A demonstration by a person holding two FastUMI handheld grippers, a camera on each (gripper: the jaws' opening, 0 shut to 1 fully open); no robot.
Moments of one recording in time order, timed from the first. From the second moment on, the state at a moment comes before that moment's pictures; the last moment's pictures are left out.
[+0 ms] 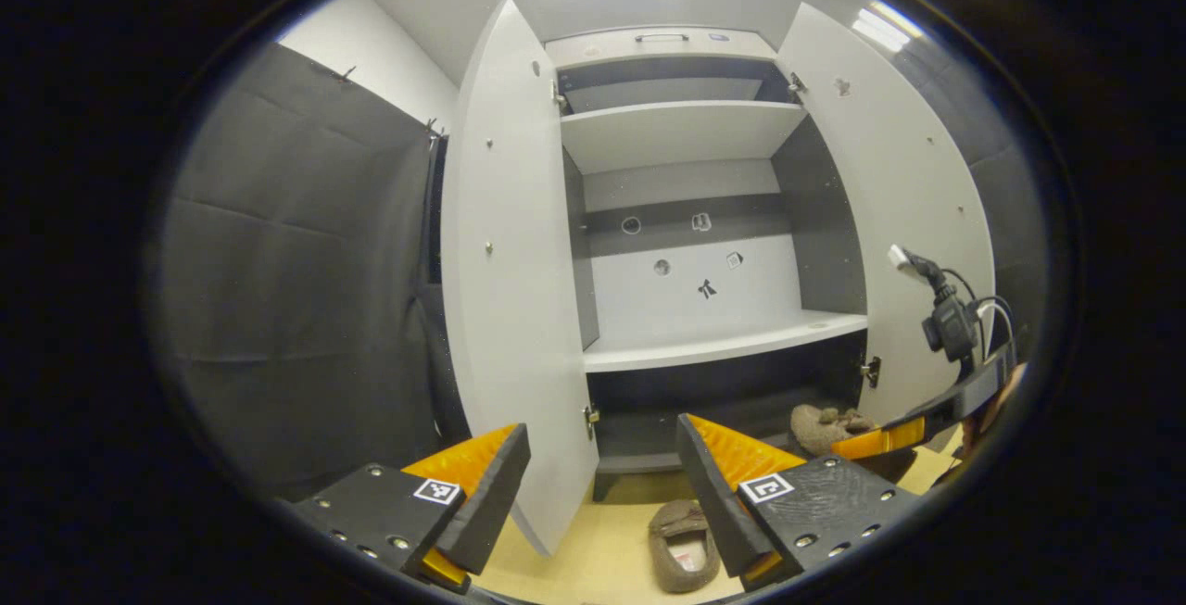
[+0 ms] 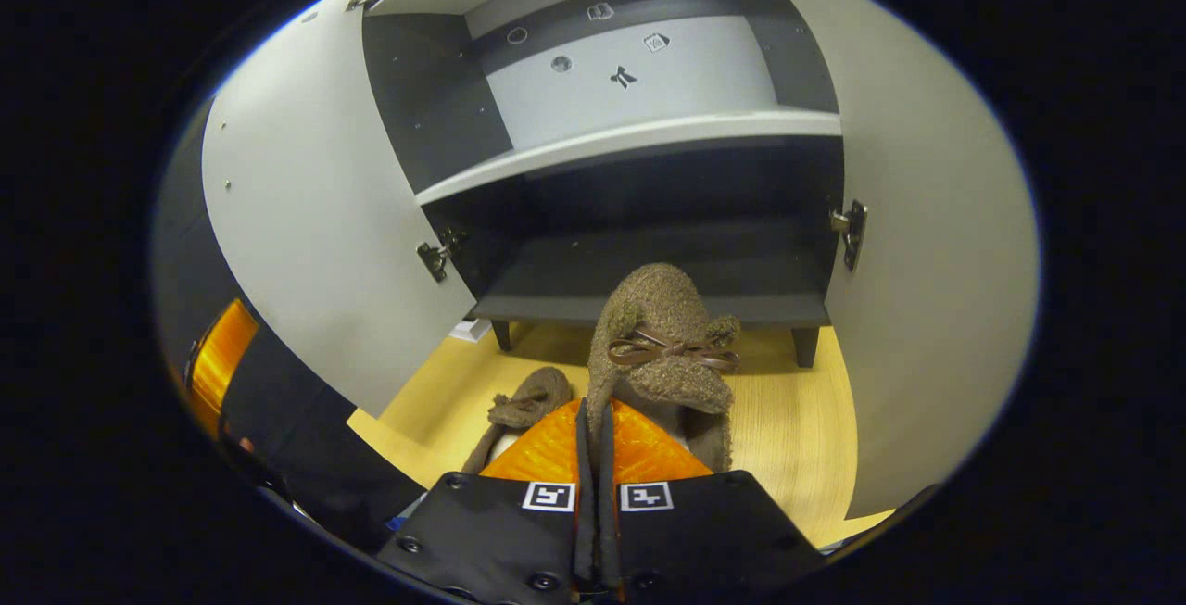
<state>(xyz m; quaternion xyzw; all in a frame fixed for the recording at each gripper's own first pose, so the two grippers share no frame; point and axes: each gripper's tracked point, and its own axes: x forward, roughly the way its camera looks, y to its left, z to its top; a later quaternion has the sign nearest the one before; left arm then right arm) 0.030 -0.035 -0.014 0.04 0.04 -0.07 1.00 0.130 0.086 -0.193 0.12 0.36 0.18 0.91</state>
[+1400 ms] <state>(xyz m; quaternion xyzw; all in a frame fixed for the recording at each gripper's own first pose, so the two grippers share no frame) 0.047 -0.048 -0.022 0.02 0.05 -0.10 0.99 0.337 0.076 -0.011 0.07 0.18 0.13 0.97</state>
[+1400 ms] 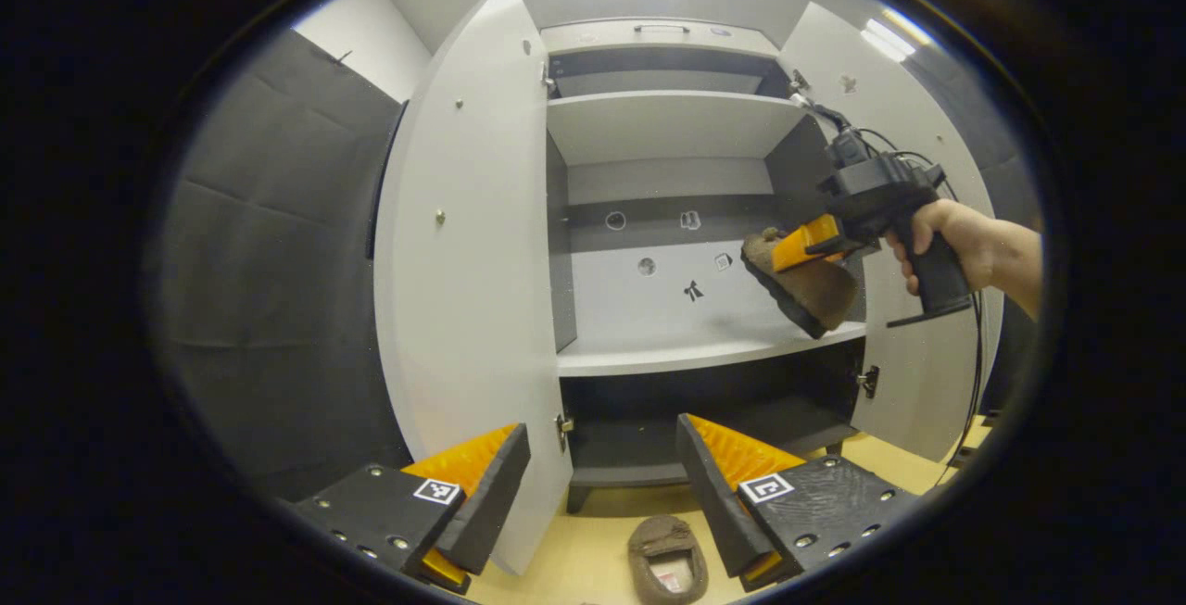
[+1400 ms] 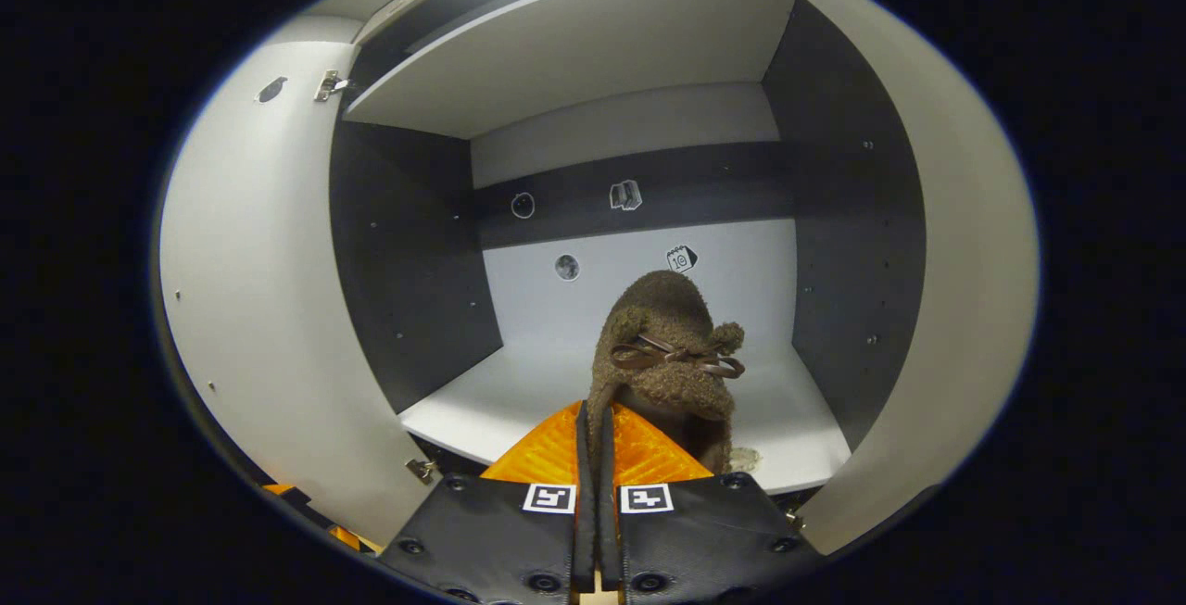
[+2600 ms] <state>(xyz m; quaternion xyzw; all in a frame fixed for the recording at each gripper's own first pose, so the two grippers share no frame) 0.045 -0.063 -0.058 0.01 0.12 -0.15 0.98 0.303 0.052 0.015 -0.01 0.06 0.07 1.00</state>
